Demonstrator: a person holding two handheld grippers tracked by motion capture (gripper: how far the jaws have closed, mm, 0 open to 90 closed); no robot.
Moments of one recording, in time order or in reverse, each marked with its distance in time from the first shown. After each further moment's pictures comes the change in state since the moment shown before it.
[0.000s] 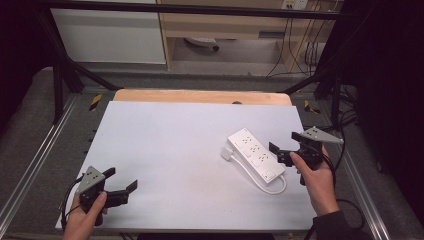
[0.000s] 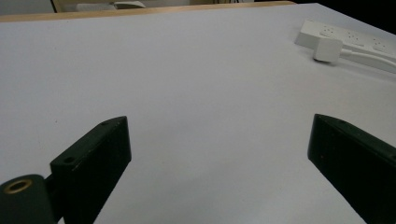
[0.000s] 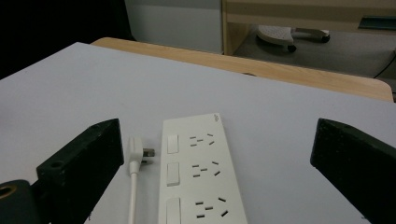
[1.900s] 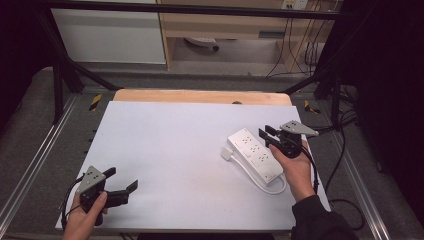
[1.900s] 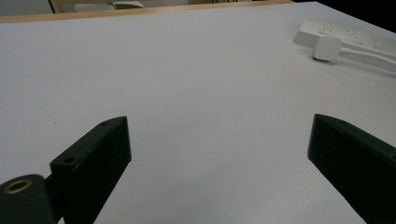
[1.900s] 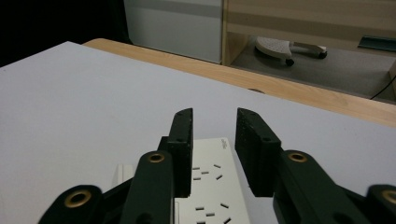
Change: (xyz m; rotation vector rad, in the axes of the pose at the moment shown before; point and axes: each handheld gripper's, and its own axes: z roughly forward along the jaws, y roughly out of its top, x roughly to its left) left arm 0.000 0.000 0.001 0.002 -0.005 0.008; right arm 0.015 0.004 0.053 -0.032 -0.019 -0.067
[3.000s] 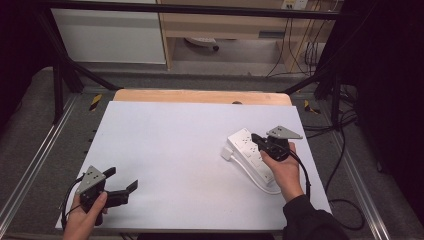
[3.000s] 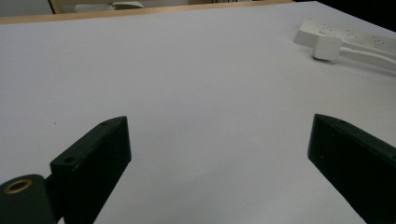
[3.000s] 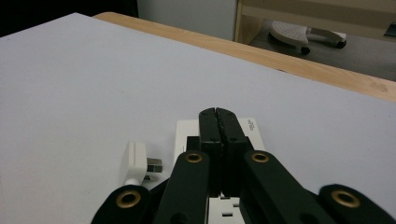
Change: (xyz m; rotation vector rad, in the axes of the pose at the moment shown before) left arm 0.000 0.000 0.000 0.000 0.000 0.003; right arm 0.015 -0.022 0.025 0.056 0.042 -0.039
